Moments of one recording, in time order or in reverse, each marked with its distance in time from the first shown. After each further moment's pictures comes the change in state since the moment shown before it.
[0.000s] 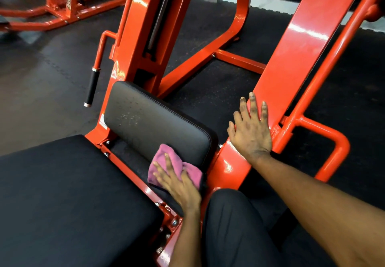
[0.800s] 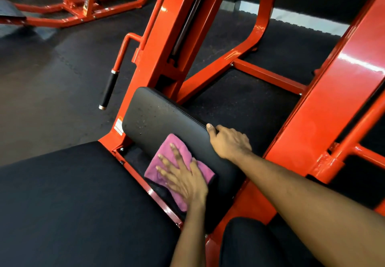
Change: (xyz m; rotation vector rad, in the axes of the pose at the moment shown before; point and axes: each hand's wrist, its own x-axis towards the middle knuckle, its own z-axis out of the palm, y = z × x) left_hand 0.097 0.014 -0.010 0.225 -0.022 -0.059; right_hand 0.074 -0.135 -0.013 0.458 -0.589 0.132
